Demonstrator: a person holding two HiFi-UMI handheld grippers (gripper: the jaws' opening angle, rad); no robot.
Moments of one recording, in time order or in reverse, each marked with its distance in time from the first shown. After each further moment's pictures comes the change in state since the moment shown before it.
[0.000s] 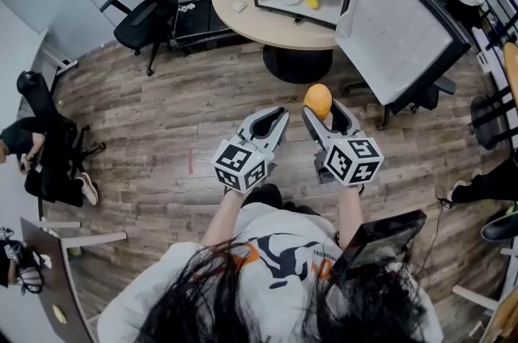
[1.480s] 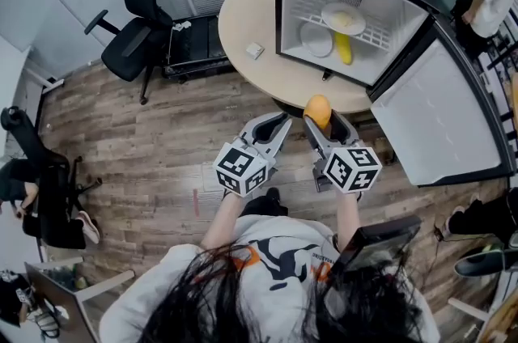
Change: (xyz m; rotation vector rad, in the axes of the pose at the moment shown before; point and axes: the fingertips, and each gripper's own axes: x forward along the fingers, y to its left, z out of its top) left arm 0.112 0.259 0.063 -0.010 0.001 -0.096; right arm 0.276 -0.028 0.056 0.032 0.039 -0.064
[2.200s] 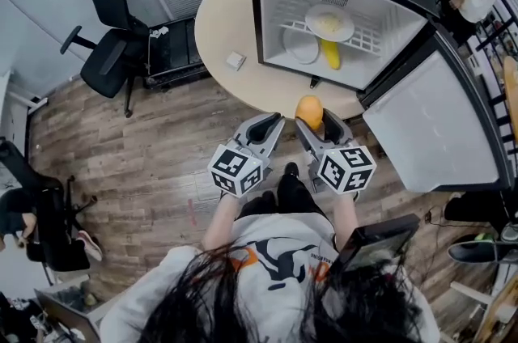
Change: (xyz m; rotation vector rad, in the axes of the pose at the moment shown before) left arm 0.061 0.047 -0.008 -0.060 0.031 -0.041; right arm 0.048 -0.037 0.018 -0.025 0.038 -0.042
